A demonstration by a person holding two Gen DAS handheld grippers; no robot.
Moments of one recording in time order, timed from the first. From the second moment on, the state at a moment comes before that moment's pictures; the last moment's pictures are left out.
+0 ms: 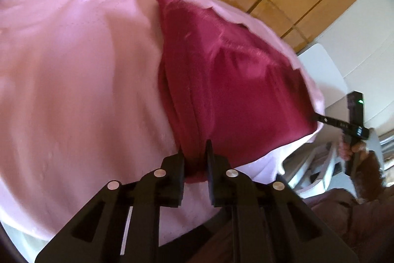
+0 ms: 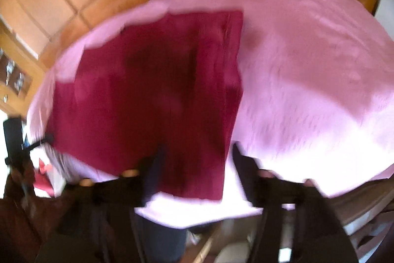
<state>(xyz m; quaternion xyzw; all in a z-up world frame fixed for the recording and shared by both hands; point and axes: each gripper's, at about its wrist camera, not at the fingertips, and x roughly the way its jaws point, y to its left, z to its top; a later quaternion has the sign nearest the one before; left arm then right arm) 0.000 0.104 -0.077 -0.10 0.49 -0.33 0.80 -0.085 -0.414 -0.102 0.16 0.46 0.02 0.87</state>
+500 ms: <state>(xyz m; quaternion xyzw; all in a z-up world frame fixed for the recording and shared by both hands) 0.071 0.081 -0.061 -0.13 0.43 -0.31 0.84 -0.034 -0.396 -0.092 0.08 0.43 -0.03 0.90</state>
